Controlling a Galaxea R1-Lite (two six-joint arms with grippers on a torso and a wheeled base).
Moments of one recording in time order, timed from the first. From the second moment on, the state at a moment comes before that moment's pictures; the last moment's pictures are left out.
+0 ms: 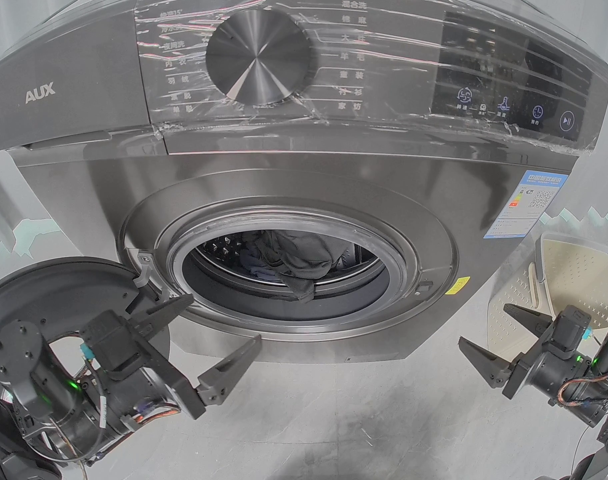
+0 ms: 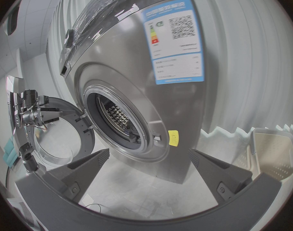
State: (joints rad) left arm -0.75 1.53 -0.12 -1.44 0.11 -0.07; right arm 0.60 1.43 -0.02 -1.32 -0.11 0.06
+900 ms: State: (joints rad) left arm -0.55 0.99 -0.02 -0.95 0.11 -0.02; right arm 0.38 0.81 -0.02 -0.62 -0.15 0.05
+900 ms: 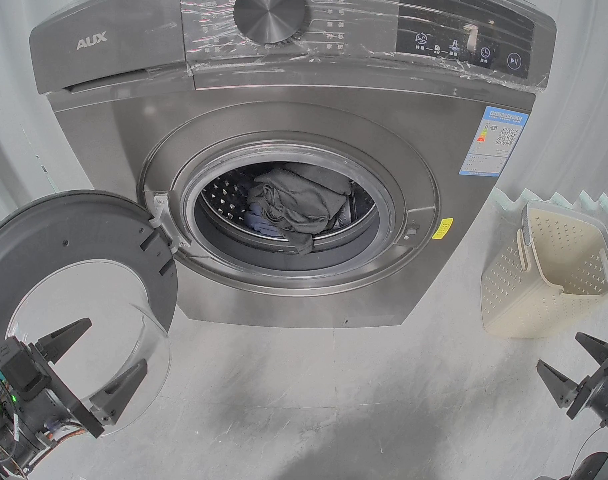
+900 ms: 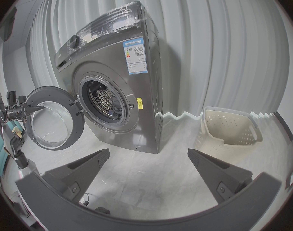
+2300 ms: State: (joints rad) left arm 0.02 0.03 -0.02 -0.05 -0.09 0.00; right arm 0.06 0.08 -0.02 -0.07 -0.35 -0.01
